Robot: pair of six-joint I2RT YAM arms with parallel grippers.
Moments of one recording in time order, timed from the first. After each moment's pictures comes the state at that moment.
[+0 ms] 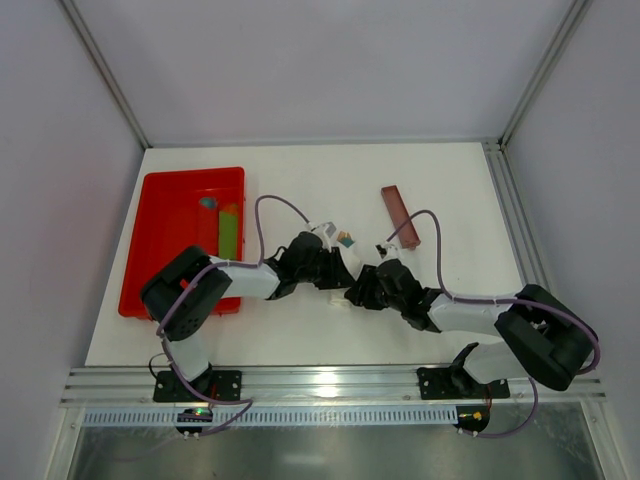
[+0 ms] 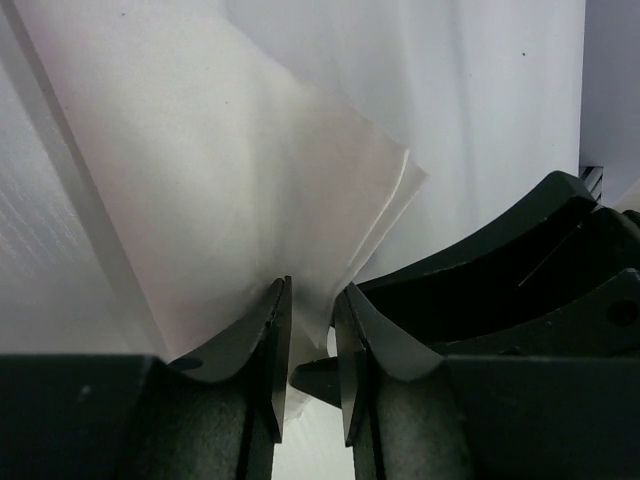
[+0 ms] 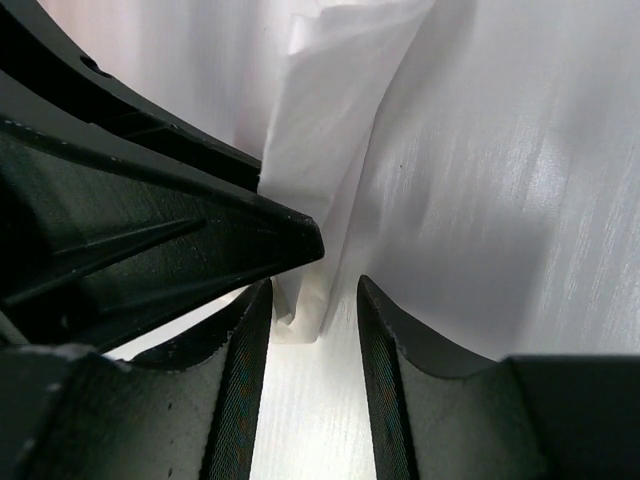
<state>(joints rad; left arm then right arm) -0.80 1.78 0.79 0.38 0.26 -0.81 0.76 1.35 0.37 0.31 0.02 0.83</state>
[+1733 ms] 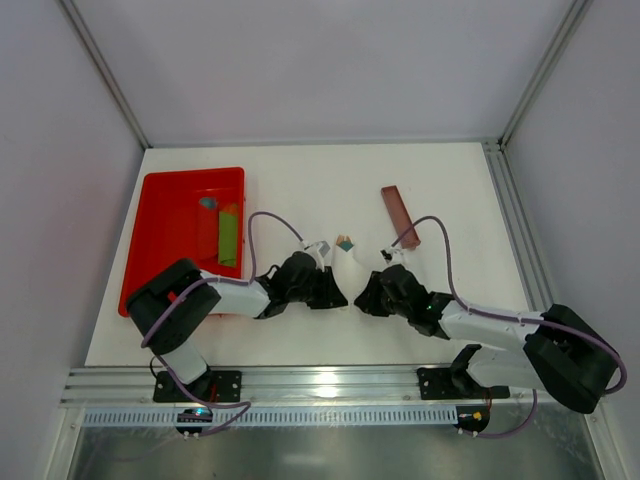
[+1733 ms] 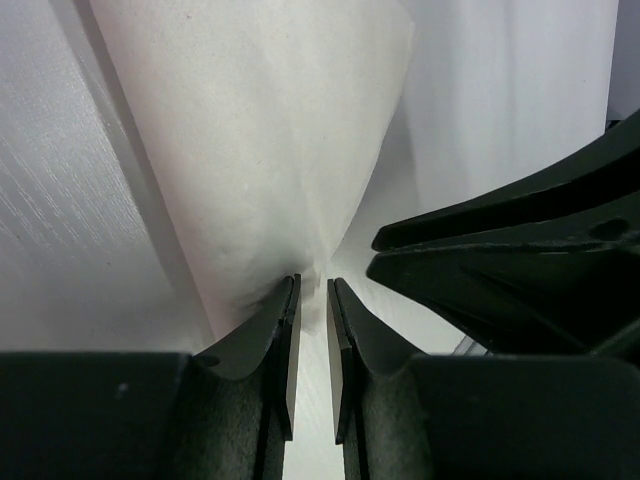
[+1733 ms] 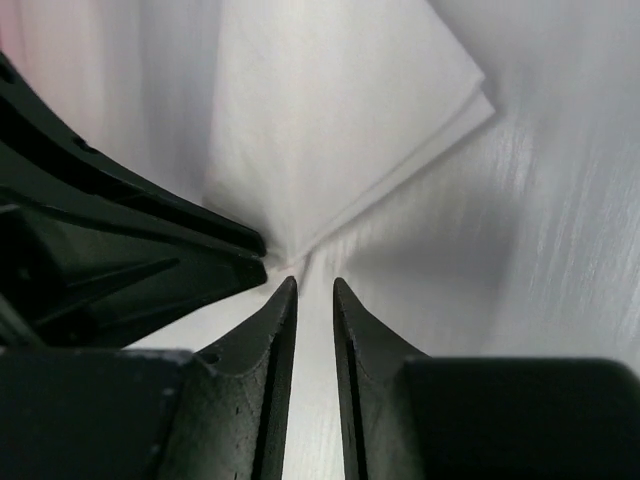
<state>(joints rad) -0.87 1.67 0.62 0.41 0.23 -0.85 0.81 1.21 0.33 0.17 0.08 0.86</state>
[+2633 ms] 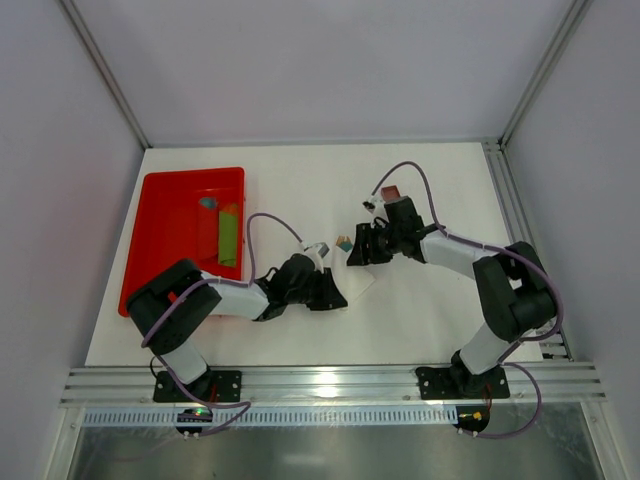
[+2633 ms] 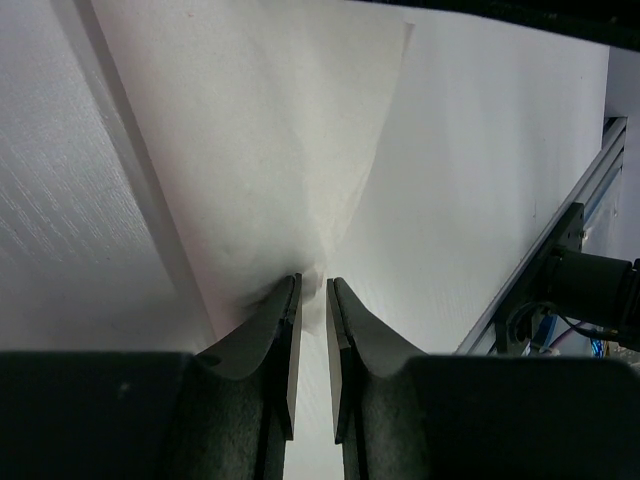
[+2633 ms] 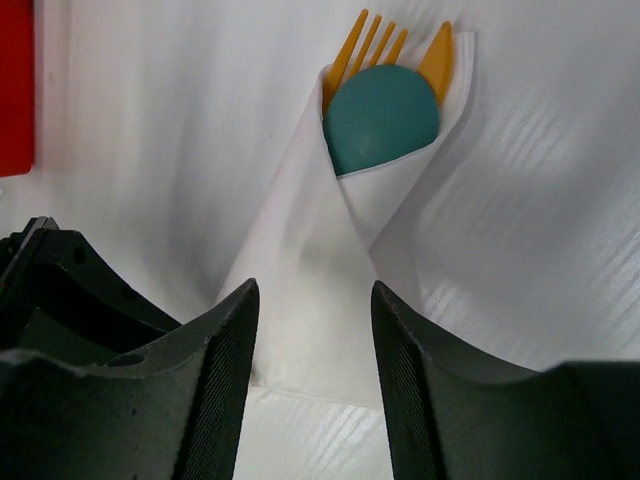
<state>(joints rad) -0.87 1.67 0.59 0.45 0.22 -0.84 0.42 1.63 0.88 -0.12 -0.46 0.31</state>
